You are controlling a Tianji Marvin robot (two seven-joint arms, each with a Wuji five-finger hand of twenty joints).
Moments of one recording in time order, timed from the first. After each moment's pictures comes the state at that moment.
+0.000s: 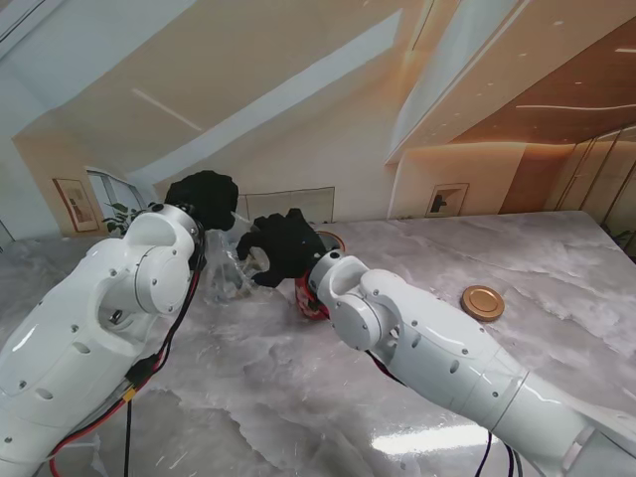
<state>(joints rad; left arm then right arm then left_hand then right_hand) 1.15 -1.06 -1.10 -1.79 0.92 0.36 -0.32 -0.90 -1.21 0.56 -1.39 -0.71 0.06 -0.08 0.93 -0.72 0.87 0.49 0.91 0.24 0.79 0.39 1.20 0.28 0.51 0.65 1.19 0.26 1.03 0.48 1.01 0.34 1.61 0.32 0.44 -0.75 1.01 -0.07 0.55 -0.19 0.69 0.45 0.35 0.02 0.78 0.38 0.29 0.01 0.65 0.41 -0.02 0.26 1.03 0.68</state>
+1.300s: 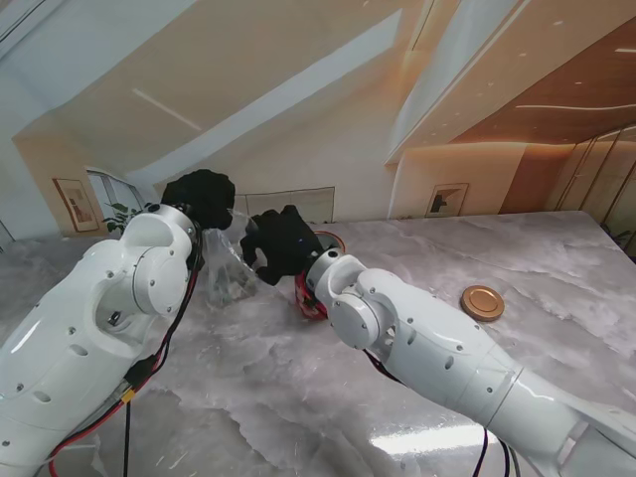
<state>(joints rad) 1.16 -1.06 -1.11 -1.80 0.92 0.38 -0.31 -0.89 -1.23 0.55 -1.34 -0.69 0.02 -0.14 0.93 -0.72 0.87 0.49 0.91 0.24 0.79 0.39 1.20 0.28 0.51 0.65 1.19 0.26 1.03 0.48 1.01 0.34 1.61 0.32 0.58 -0.86 1.18 -0.11 0.81 -0.19 1.05 0.46 0.42 0.00 0.81 0.39 0.29 0.01 0.65 0.41 -0.01 0.26 1.02 0.68</state>
